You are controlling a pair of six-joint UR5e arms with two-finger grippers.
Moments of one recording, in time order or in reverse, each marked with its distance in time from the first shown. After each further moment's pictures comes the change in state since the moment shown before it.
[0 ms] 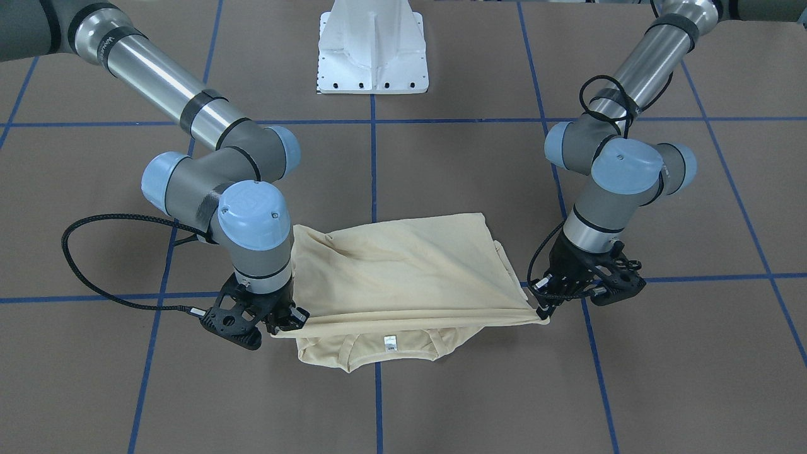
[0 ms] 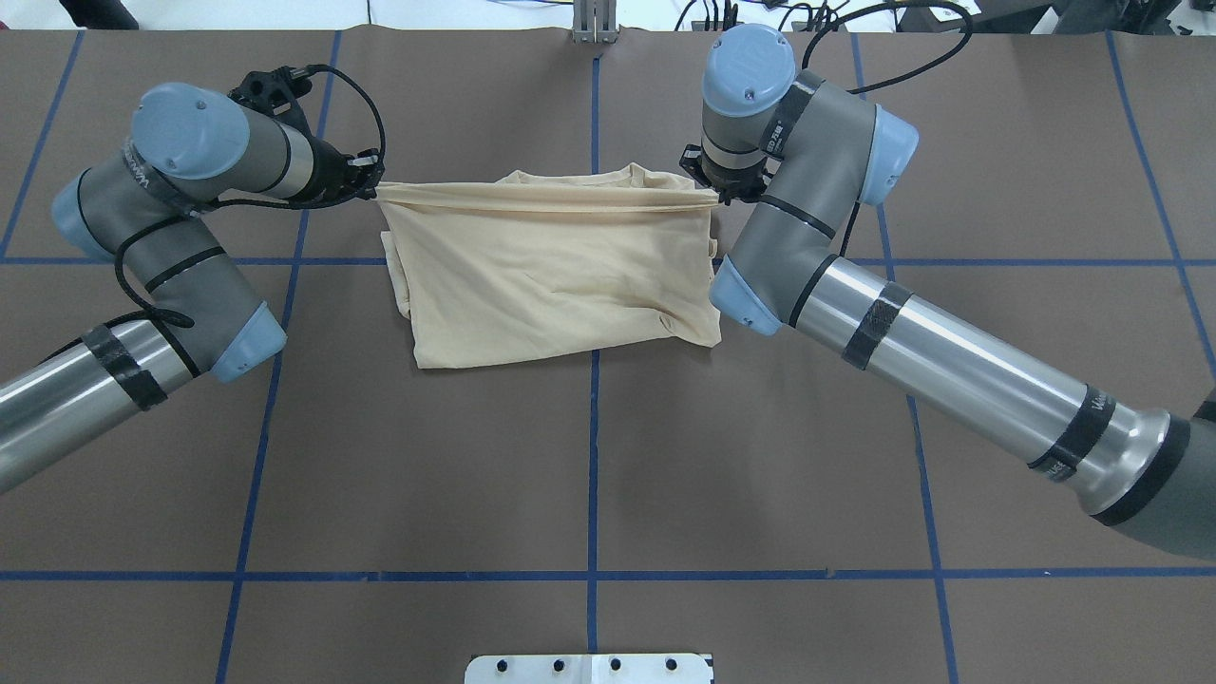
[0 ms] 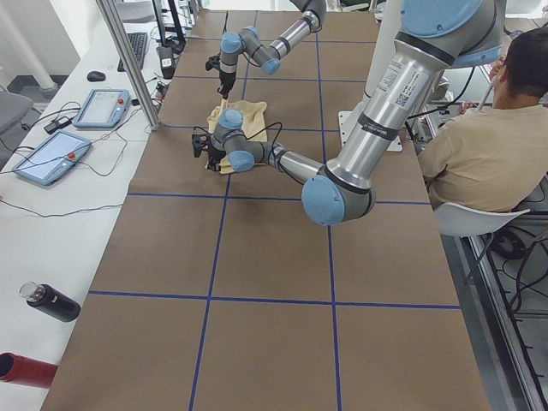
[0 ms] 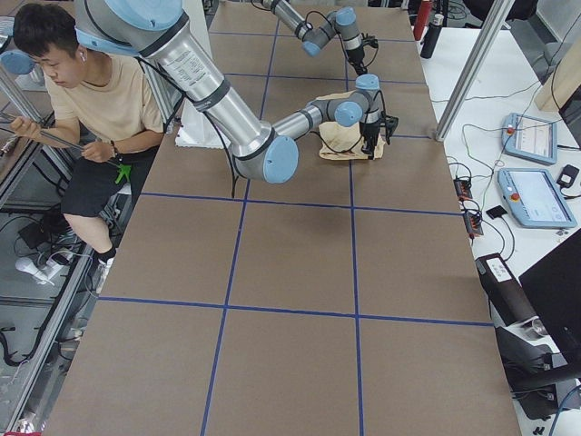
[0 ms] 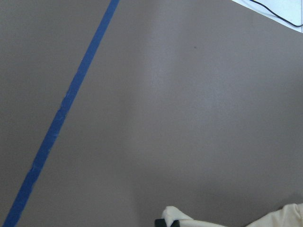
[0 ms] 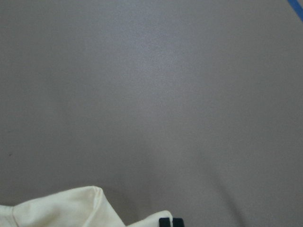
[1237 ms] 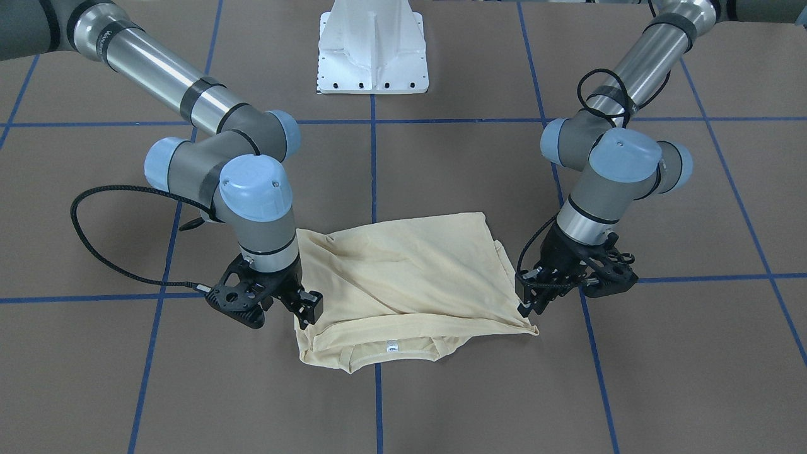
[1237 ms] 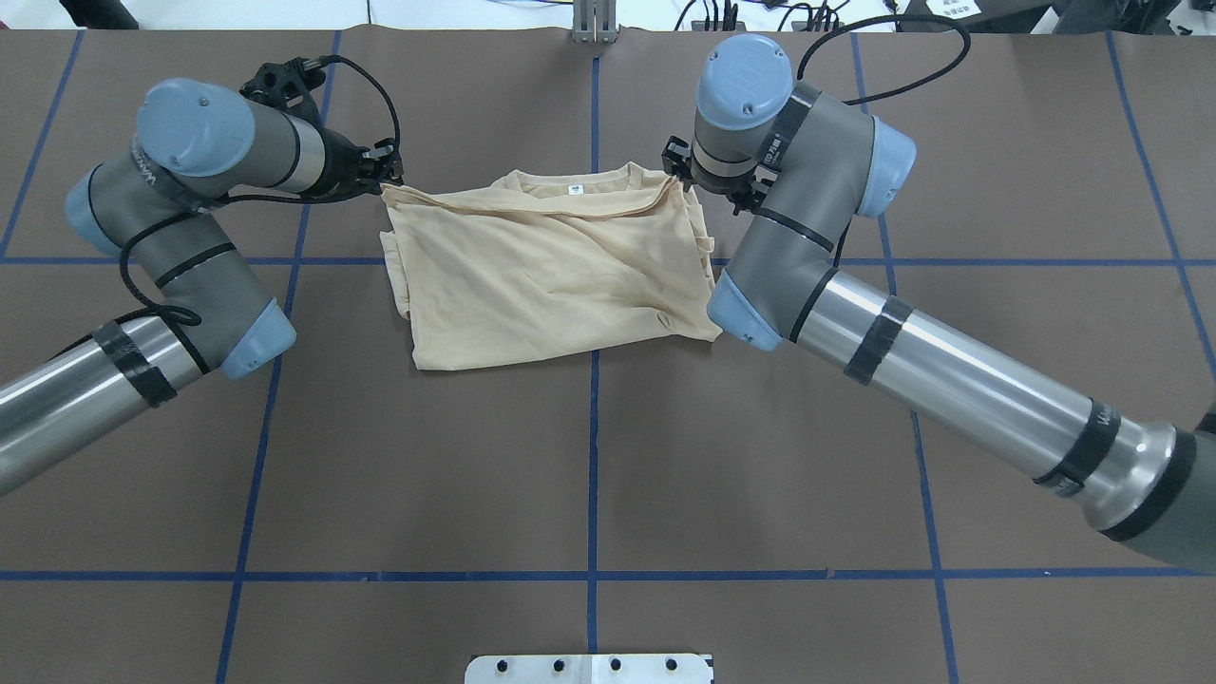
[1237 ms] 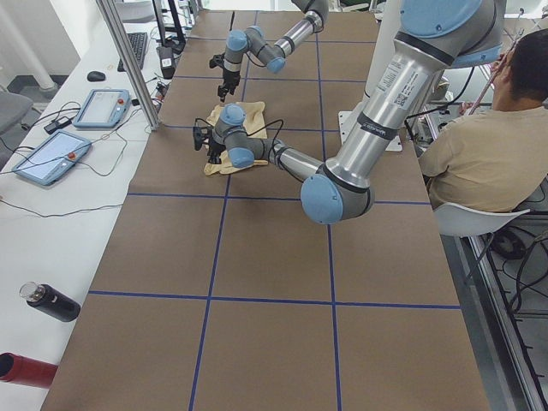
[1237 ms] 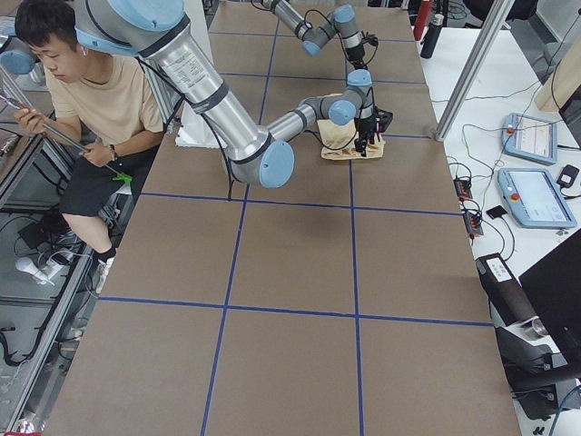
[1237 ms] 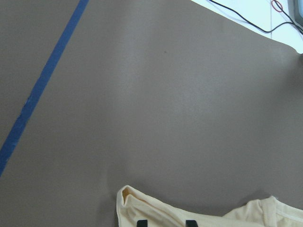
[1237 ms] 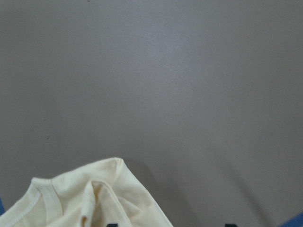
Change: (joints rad) left arm 0.004 0.030 -0.083 -0.051 -0.010 -0.007; right arm -0.039 -0.097 0.194 0.033 -0.025 0.186
